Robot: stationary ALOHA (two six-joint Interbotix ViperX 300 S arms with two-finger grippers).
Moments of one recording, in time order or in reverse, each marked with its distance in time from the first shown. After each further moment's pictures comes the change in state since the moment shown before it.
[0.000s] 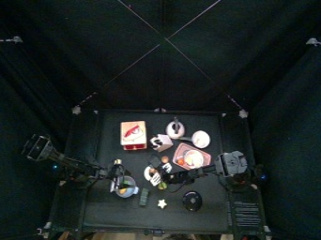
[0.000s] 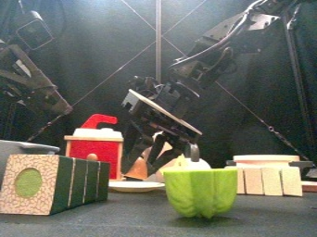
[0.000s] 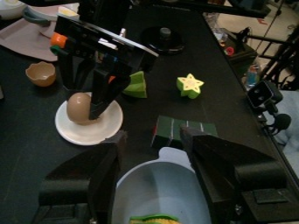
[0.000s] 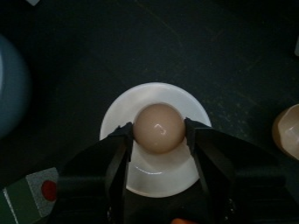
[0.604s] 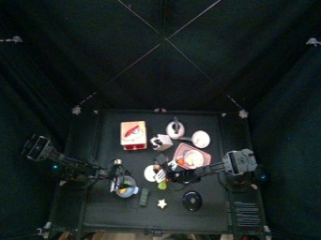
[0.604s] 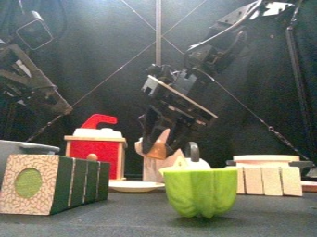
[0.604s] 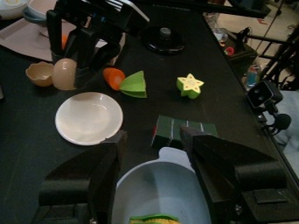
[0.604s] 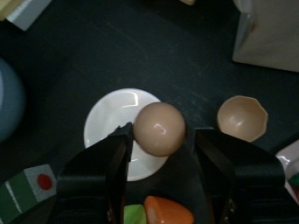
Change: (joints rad) left arm 0.000 0.000 0.000 0.000 0.000 0.000; right arm -0.006 -0.127 0.100 0.043 0.098 0.000
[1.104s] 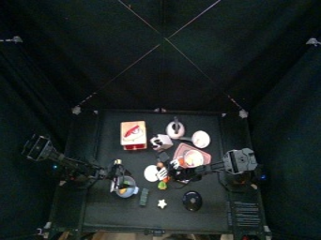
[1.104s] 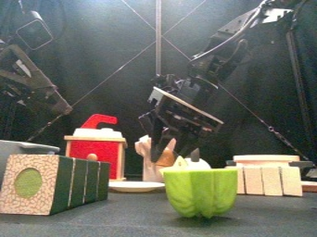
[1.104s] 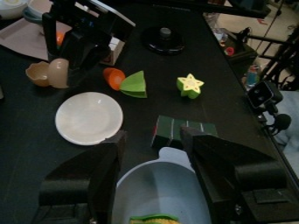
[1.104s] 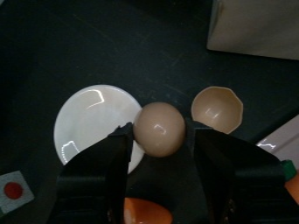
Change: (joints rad) left arm 0.000 0.000 0.000 -0.003 0.000 -0.002; right arm -0.038 0.000 0.028 0.025 0.000 0.000
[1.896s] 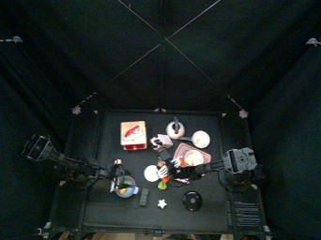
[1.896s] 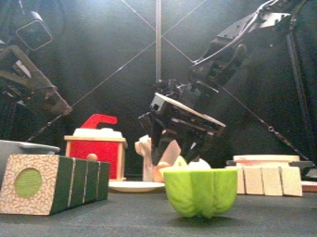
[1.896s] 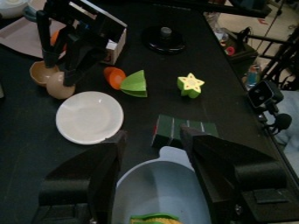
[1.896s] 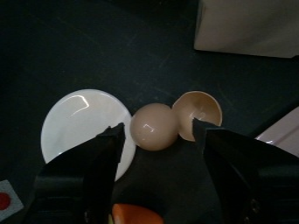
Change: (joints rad) left arm 0.000 0.000 0.002 0.000 0.000 0.000; right arm -0.012 0.000 0.002 0.005 0.020 0.000
